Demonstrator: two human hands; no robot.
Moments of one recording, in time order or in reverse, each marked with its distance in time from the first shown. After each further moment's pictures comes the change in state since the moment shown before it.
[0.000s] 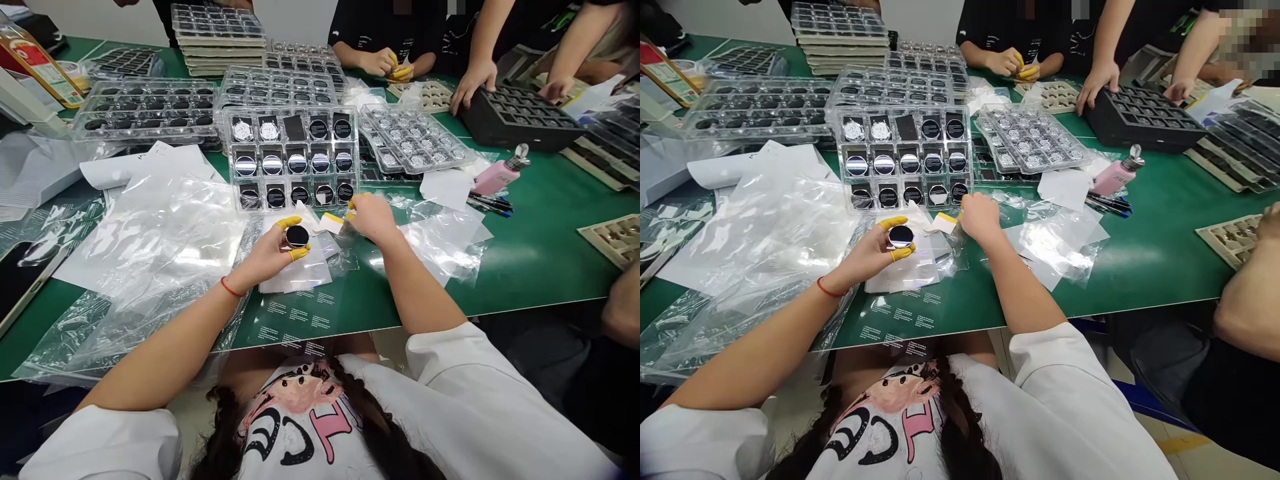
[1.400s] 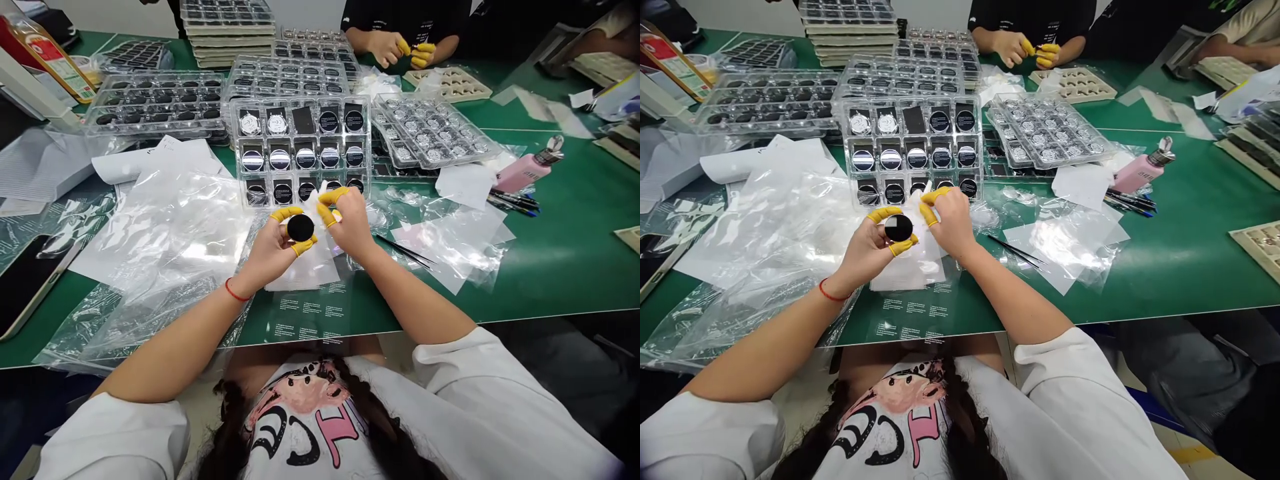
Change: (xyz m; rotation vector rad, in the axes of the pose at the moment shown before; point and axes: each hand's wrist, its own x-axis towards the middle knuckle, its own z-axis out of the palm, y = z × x) left_hand -0.007 0.011 0.009 -0.134 0.187 0.092; right_hand -0.020 -0.036 0.044 0.324 0.393 -0.503
